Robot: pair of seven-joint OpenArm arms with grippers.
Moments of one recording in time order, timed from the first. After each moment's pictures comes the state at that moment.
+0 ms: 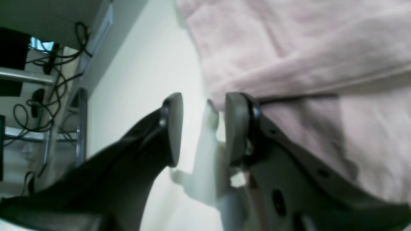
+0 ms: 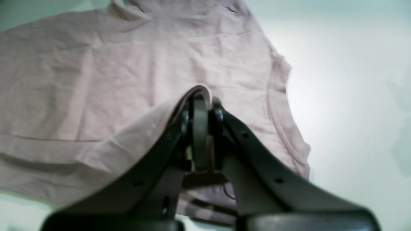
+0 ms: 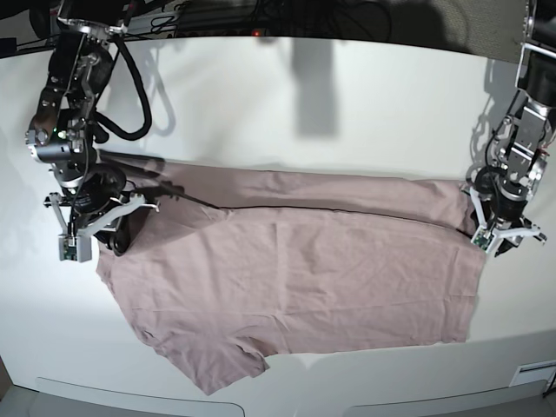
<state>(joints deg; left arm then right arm) -14.8 -28.0 17.7 47.5 12.4 1.9 -5.9 -4.7 10.2 19.1 104.8 16.4 19.9 -42.0</state>
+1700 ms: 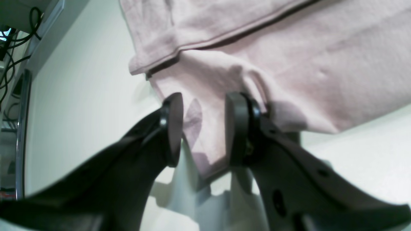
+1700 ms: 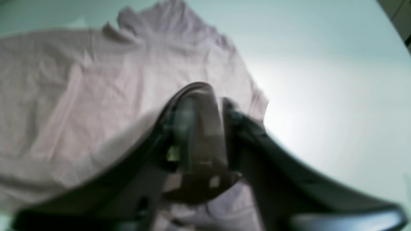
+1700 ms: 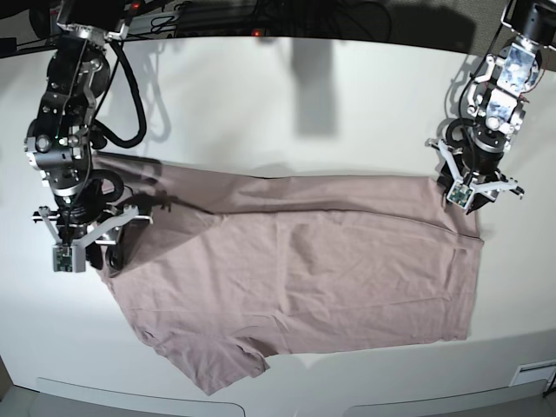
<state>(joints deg) 3.0 -27.9 17.7 70.6 4.3 2.3 4.4 -3.0 10.3 19.1 104.7 9.7 20.1 -34.4</state>
